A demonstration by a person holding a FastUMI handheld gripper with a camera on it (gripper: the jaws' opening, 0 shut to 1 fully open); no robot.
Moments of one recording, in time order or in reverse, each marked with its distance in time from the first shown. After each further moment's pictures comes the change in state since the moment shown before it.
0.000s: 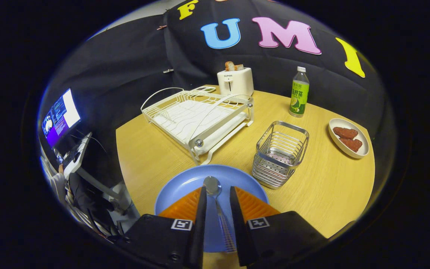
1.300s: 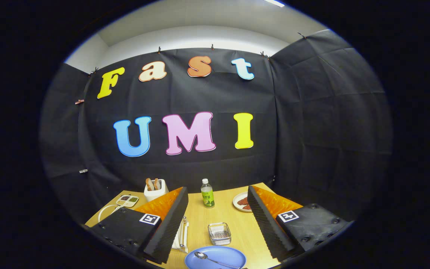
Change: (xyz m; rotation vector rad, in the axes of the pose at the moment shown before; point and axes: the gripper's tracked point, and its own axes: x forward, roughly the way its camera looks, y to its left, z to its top) arm -0.236 0.029 0.246 0.217 -0.756 -0.863
